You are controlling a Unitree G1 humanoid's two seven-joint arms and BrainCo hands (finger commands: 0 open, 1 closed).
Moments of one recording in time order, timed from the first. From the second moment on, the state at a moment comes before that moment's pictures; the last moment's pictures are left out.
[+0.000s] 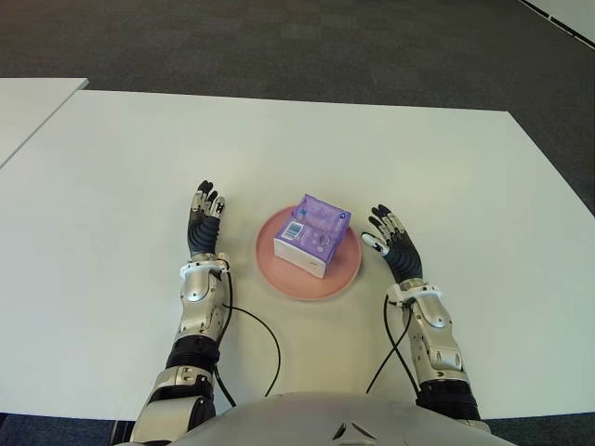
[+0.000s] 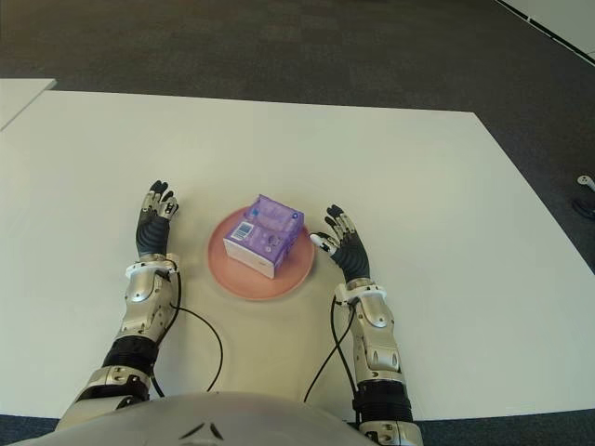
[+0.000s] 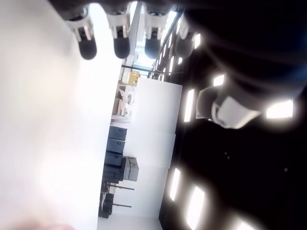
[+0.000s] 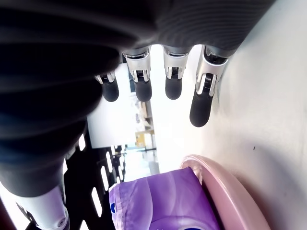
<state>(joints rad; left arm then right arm) -0.13 -0.03 0.18 0.56 -0.15 -0.48 0.03 0.10 -0.06 -0.06 0.12 0.16 -0.07 0.19</state>
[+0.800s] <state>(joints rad) -0.11 -0.01 0.18 0.53 -0.12 -0.45 0.03 0.10 -0.04 -0.06 0.15 0.15 -0.12 0.16</state>
